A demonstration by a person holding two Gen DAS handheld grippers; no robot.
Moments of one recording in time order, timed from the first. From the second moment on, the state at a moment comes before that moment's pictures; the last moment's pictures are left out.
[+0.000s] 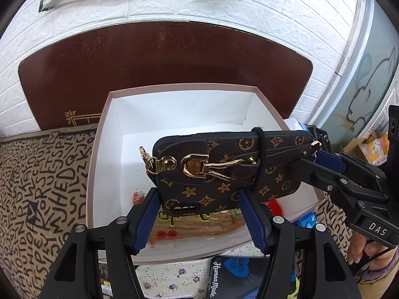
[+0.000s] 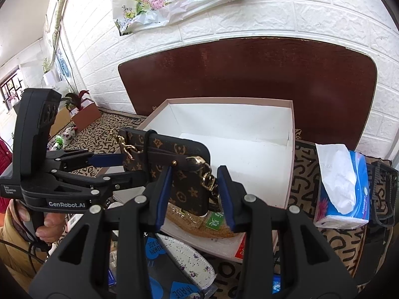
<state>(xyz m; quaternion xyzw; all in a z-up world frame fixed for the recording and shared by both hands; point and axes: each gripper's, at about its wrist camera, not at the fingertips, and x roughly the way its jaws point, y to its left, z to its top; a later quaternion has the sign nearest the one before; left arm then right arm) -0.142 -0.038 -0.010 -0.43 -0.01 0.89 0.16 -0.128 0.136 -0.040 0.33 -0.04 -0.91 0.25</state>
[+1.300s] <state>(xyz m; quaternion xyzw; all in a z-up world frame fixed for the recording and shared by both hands) -0.197 -0.054 -0.052 -0.49 -0.04 0.86 0.15 -0.189 0.121 -0.070 0.40 -0.03 -0.89 0.23</state>
